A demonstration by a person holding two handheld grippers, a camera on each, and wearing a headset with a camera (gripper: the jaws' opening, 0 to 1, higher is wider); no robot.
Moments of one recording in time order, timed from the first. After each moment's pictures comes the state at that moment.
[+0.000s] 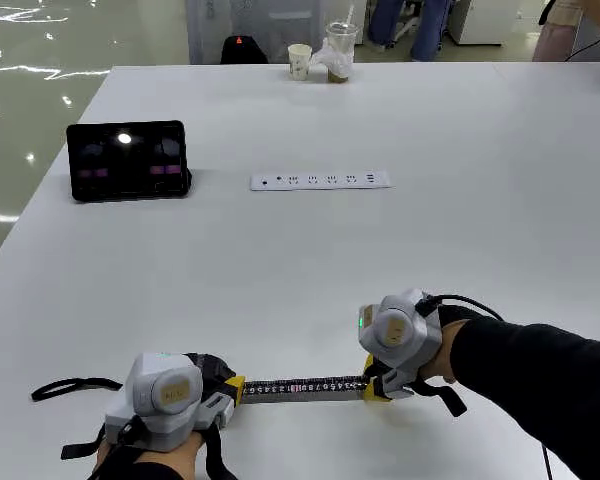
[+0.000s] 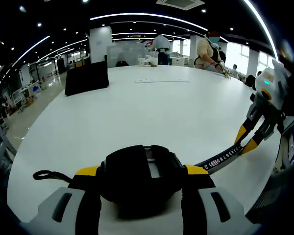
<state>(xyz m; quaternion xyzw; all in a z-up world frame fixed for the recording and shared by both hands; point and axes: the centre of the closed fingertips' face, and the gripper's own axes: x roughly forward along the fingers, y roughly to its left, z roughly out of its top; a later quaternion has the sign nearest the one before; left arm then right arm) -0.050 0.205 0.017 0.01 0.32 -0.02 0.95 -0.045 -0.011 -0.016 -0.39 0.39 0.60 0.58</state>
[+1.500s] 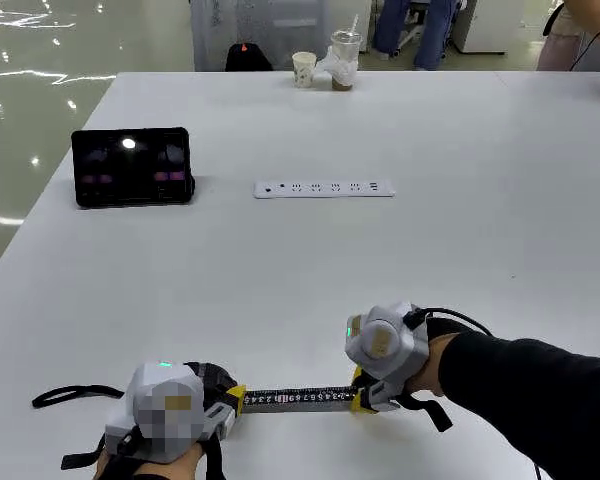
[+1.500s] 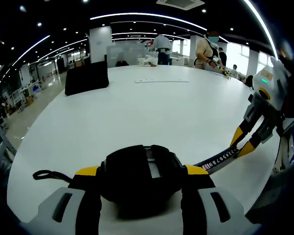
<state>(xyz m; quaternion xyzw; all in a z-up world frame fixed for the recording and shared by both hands) -0.049 0.204 0.016 0.01 0.32 -0.02 0.95 -0.047 0.009 -0.016 -0.38 0.39 0.60 0.59</state>
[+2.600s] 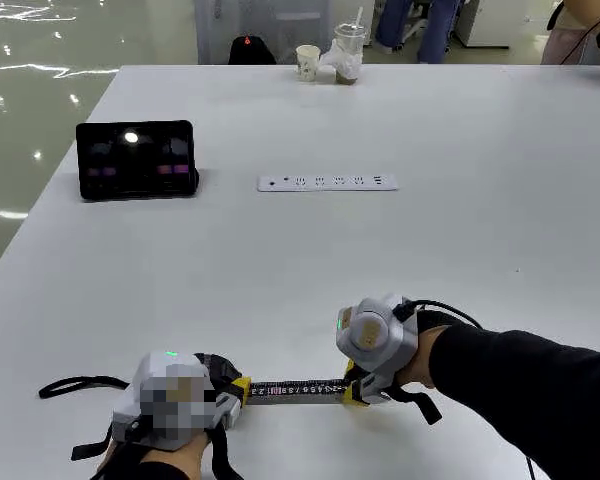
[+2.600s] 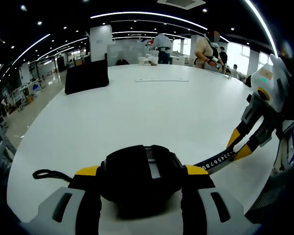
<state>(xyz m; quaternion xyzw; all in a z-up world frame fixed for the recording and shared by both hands) -0.051 0.204 0.017 0.01 0.33 -0.02 0.94 -0.050 0.024 -0.016 -0.37 0.40 0.60 0.59</state>
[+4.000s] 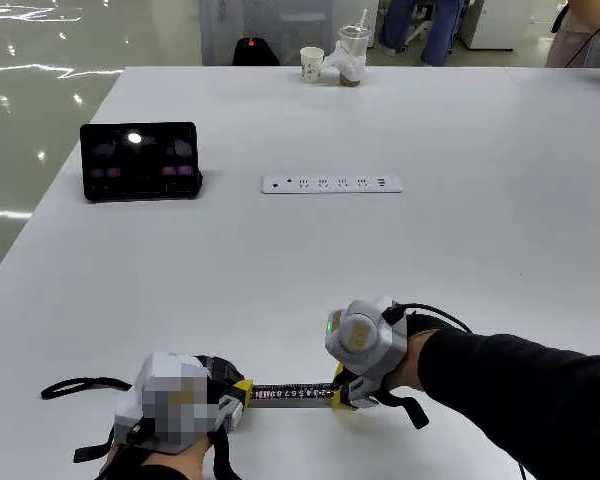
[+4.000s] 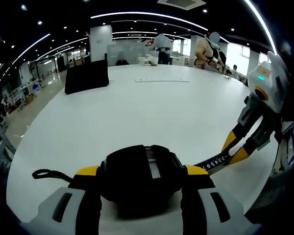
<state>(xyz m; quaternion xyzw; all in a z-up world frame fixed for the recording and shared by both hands) -0.050 0.204 0.017 0.01 0.33 -0.02 0.95 -0.053 0.043 -0.016 -0.36 0.39 0.60 0.59</state>
